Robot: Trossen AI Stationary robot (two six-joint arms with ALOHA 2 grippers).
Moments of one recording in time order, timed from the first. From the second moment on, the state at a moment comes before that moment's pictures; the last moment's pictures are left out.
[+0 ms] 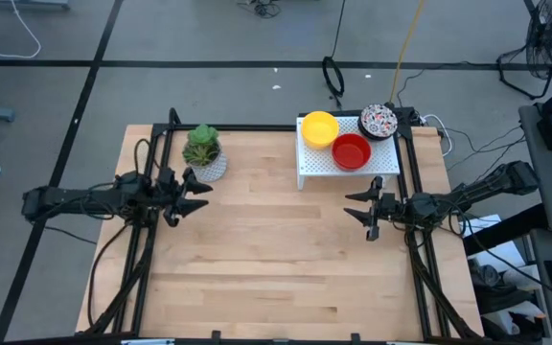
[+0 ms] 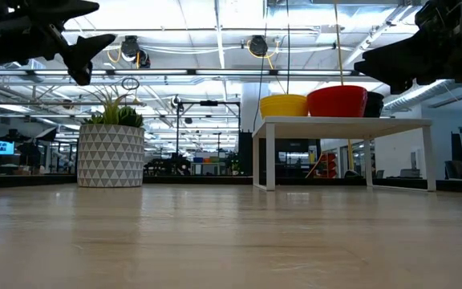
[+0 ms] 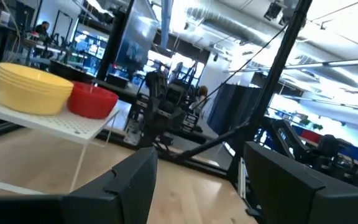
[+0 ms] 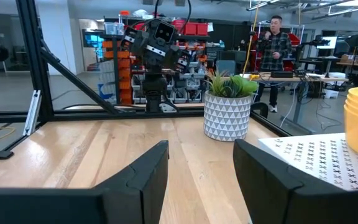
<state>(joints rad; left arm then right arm) 0.09 0.34 0.07 0.49 0.16 -0.40 0.29 0.55 0.02 0.62 0.44 -0.03</state>
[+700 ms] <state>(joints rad) 0.18 0.17 0.07 0.11 0.07 -0.39 0.29 0.55 0.02 0.62 0.44 -0.03</state>
